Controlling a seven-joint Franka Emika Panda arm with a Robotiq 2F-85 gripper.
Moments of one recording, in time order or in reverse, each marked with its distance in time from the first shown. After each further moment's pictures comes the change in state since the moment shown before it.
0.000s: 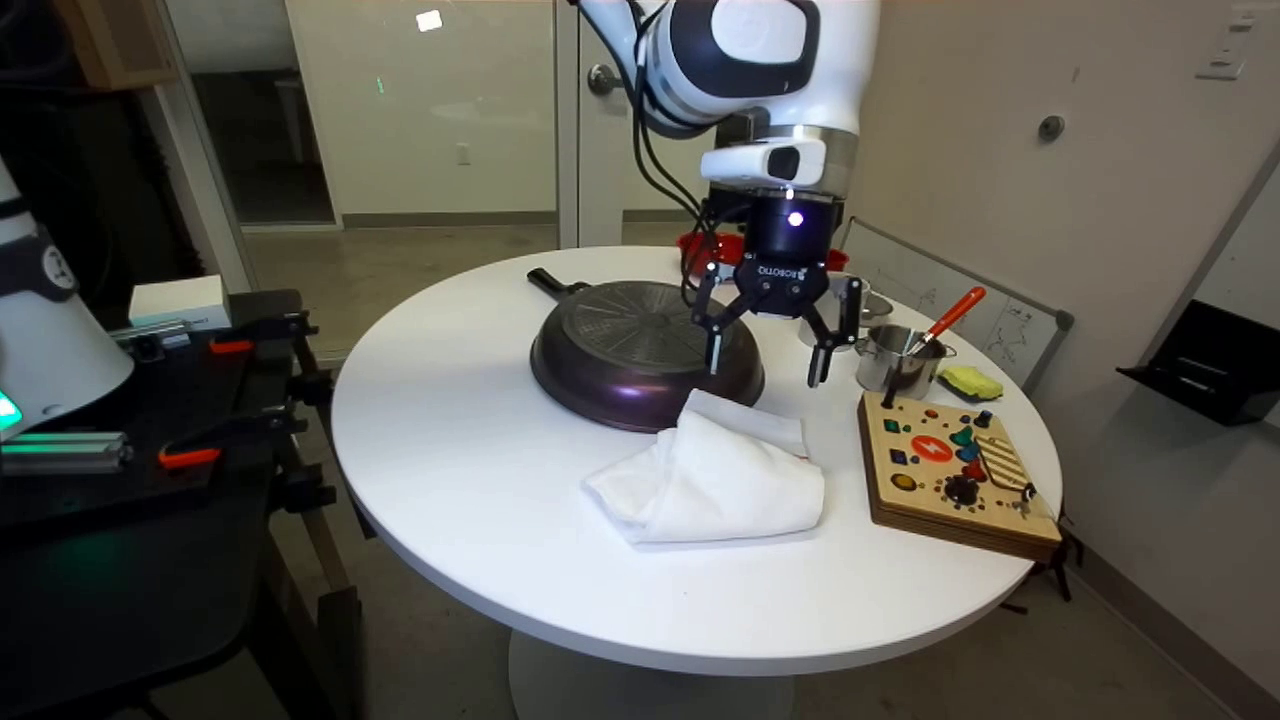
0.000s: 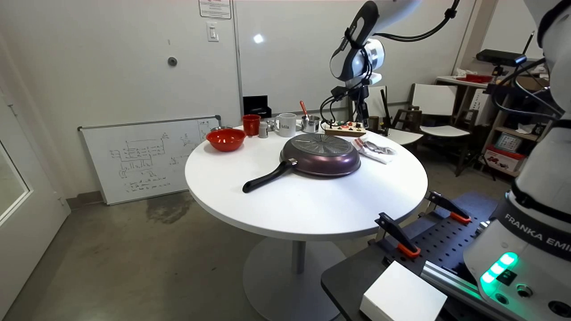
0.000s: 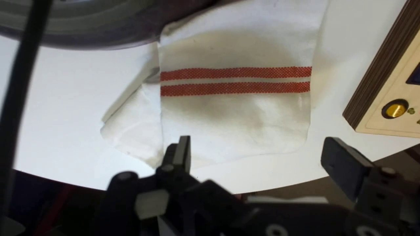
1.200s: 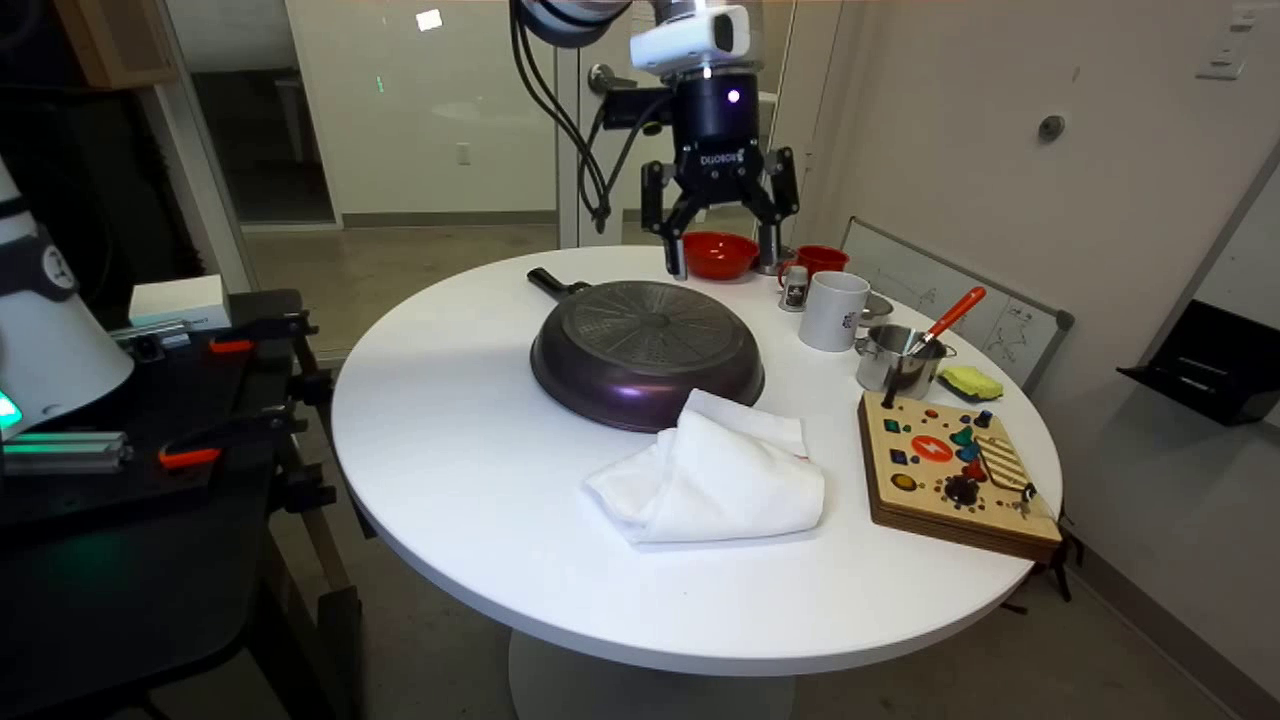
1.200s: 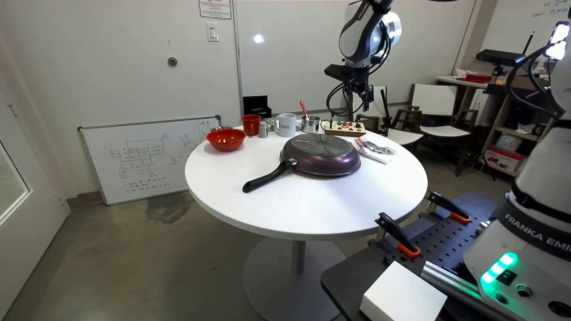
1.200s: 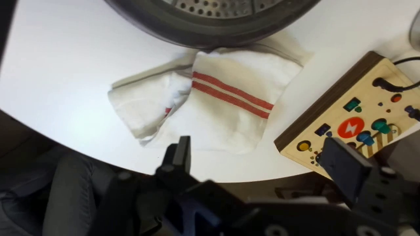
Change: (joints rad) arm 0.013 -0.371 0.088 -0.406 -0.184 0.267 -0.265
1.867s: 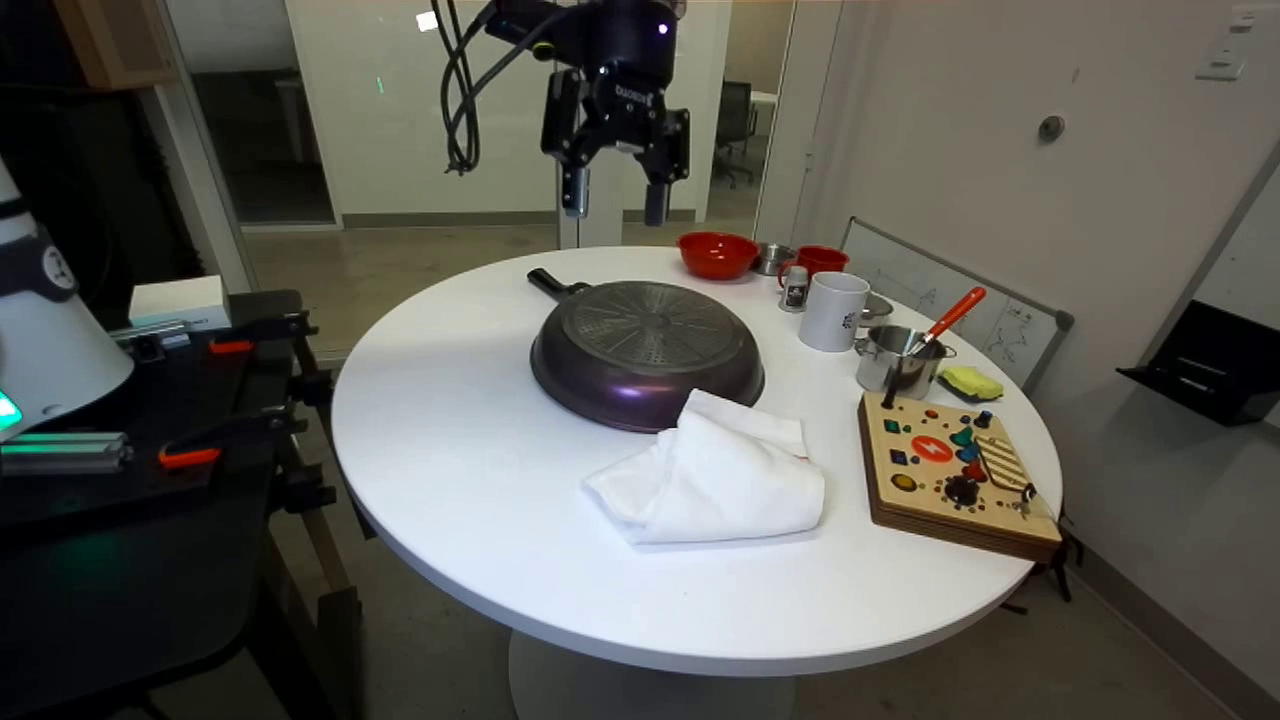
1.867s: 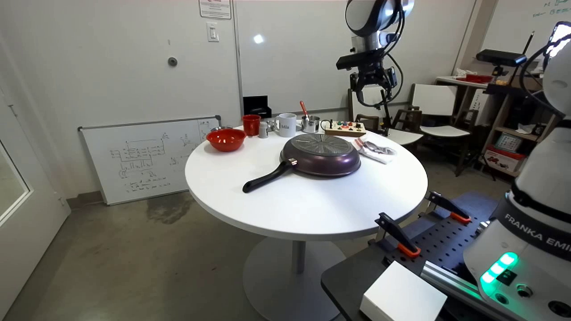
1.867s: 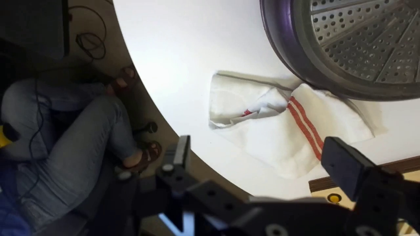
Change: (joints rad) arm -0.076 -0.231 0.128 -0.142 -0.046 -0.321 -0.420
